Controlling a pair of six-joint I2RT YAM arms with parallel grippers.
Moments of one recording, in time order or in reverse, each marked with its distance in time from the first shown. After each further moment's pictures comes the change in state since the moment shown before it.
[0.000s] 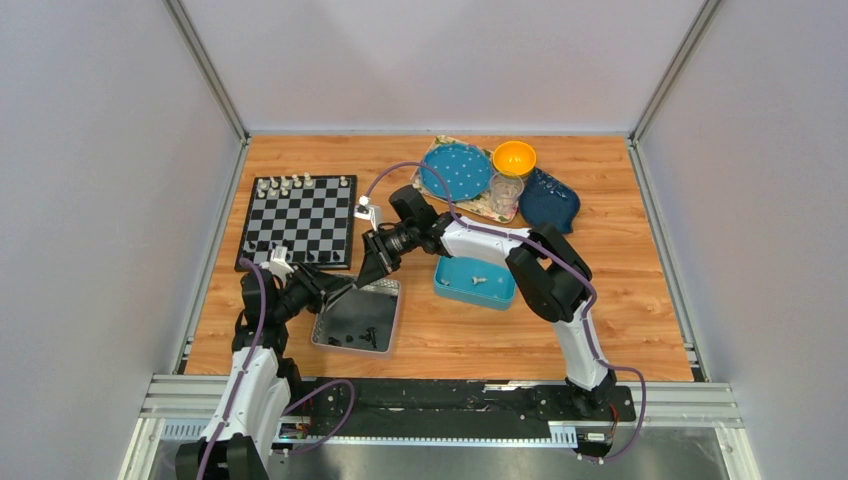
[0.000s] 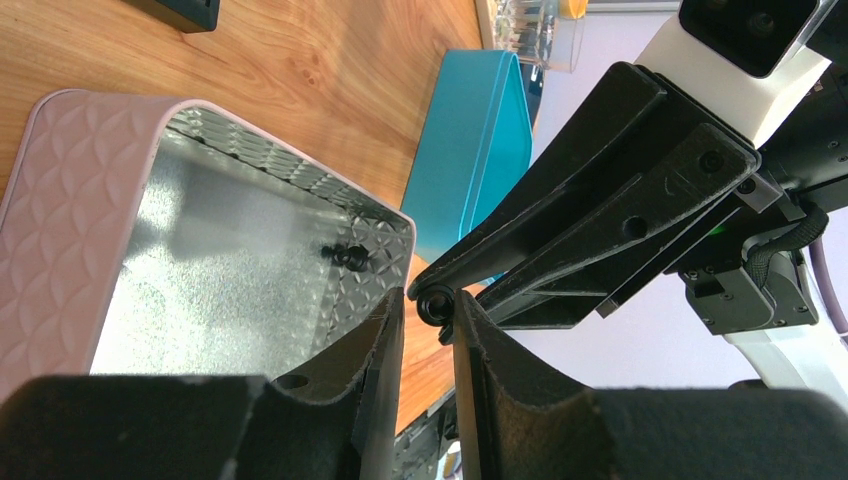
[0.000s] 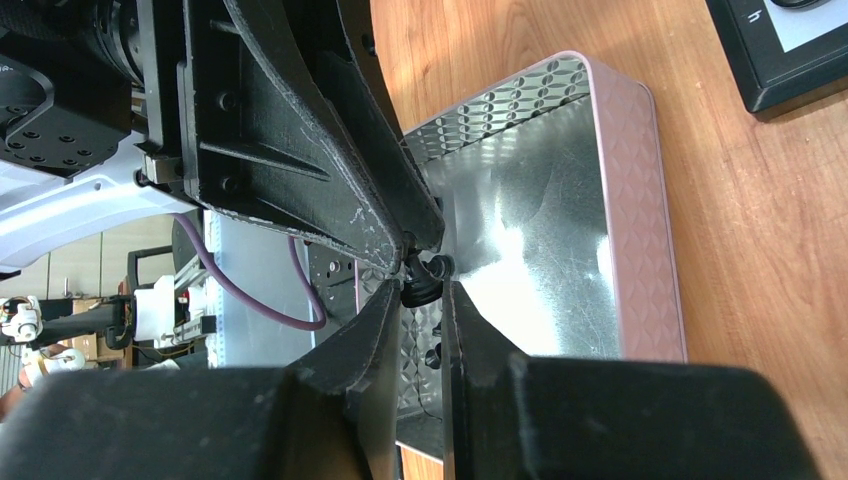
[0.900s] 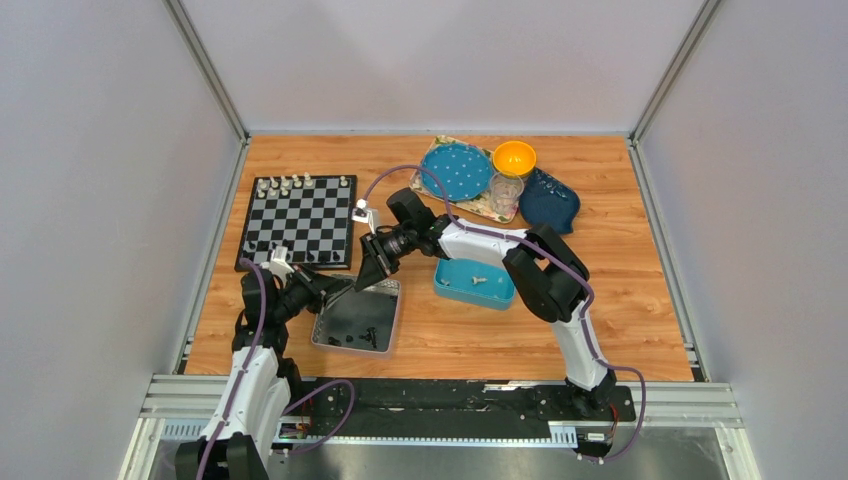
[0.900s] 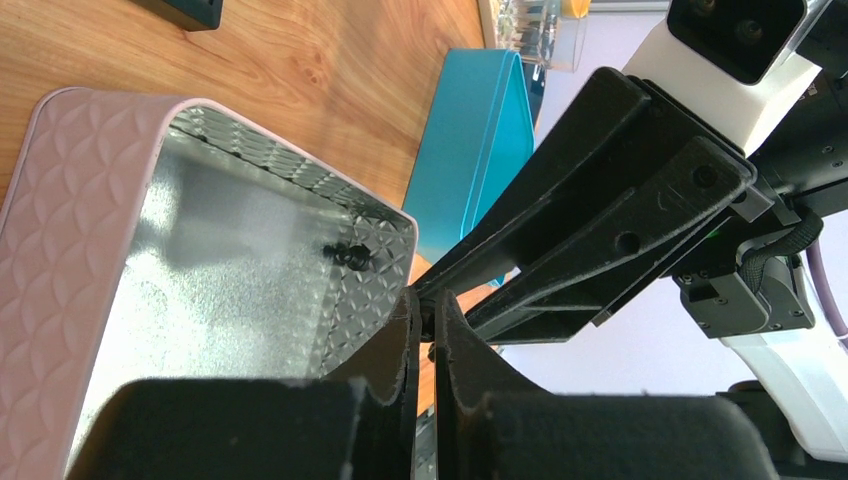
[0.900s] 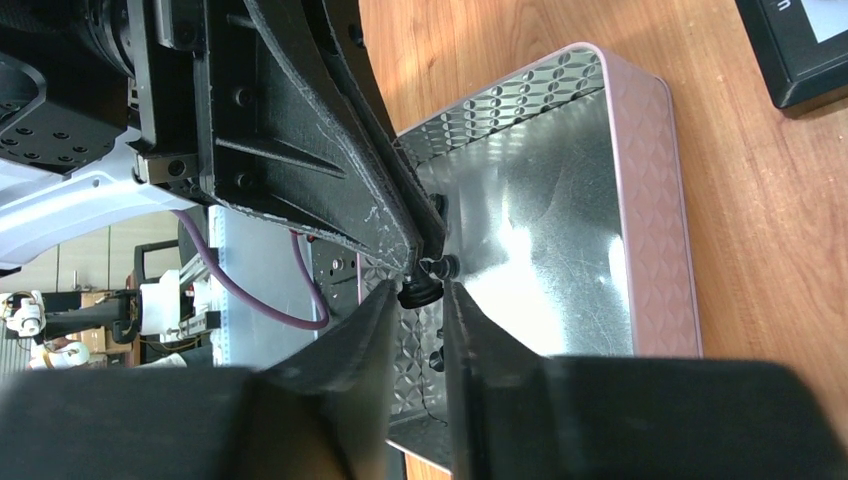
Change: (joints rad) left arm 0.000 0.004 0.000 0.001 0.000 0.001; right arm 0.011 0.012 0.000 0.006 -0.008 0.005
